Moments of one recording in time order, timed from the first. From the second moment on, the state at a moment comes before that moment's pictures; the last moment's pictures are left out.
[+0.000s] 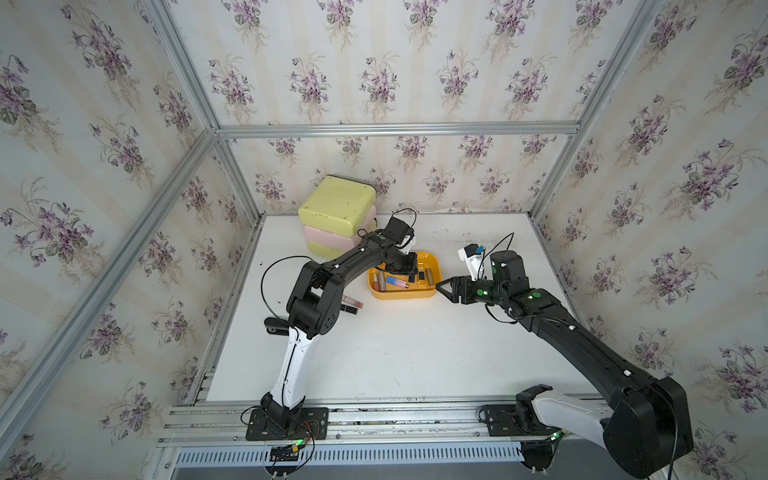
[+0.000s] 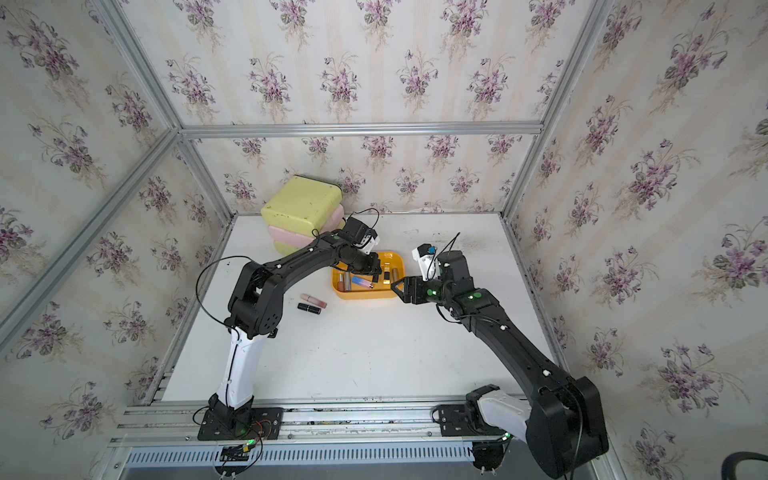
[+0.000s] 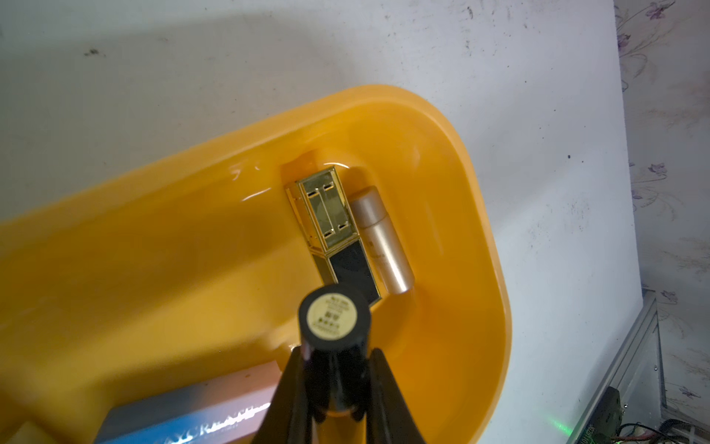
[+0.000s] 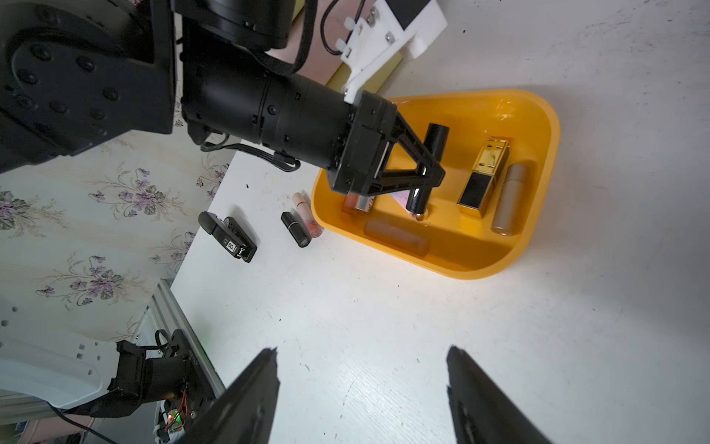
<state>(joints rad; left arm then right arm) -0.56 2.26 1.86 -0.66 0.38 -0.35 0.37 1.16 0.82 -0.32 -0.51 0.33</state>
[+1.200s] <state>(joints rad) -0.53 2.34 1.88 -0.61 0.46 -0.43 0.38 1.15 0.81 -0.32 -0.51 0.33</state>
